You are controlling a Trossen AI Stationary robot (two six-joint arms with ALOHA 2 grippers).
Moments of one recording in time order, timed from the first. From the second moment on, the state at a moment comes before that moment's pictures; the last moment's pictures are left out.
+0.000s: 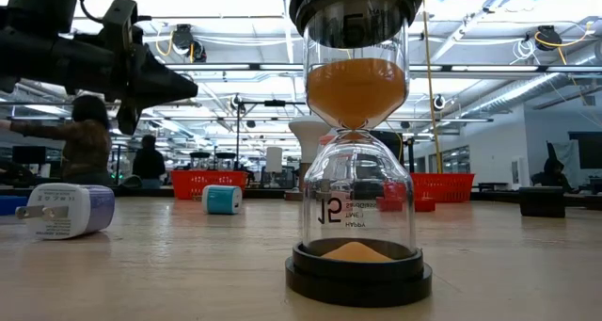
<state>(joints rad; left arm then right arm) -0.16 1.03 0.09 0.88 -0.46 -0.55 0.77 1.44 1.07 -0.81 -0.03 1.51</state>
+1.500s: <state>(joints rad) -0.16 1.03 0.48 0.10 -0.37 -0.58 0.24 1.02 0.63 -1.01 0.18 1.09</state>
